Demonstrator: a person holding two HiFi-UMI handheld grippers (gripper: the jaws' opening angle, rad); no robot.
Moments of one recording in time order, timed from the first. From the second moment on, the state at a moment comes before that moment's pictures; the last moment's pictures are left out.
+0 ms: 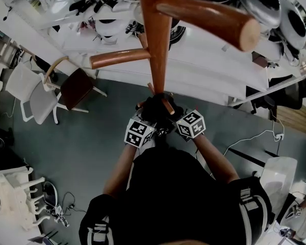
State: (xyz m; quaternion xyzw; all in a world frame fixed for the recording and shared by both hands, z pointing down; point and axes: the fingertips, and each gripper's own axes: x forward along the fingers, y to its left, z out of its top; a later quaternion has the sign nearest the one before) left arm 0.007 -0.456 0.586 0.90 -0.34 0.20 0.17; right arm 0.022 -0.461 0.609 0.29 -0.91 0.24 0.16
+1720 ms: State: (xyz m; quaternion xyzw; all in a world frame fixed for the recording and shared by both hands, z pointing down) left arm 0.002 -0.433 0.608 0.90 -0.36 0.20 0.17; right arm 0.059 -0.451 0.630 0.35 -0.89 0.25 0.13
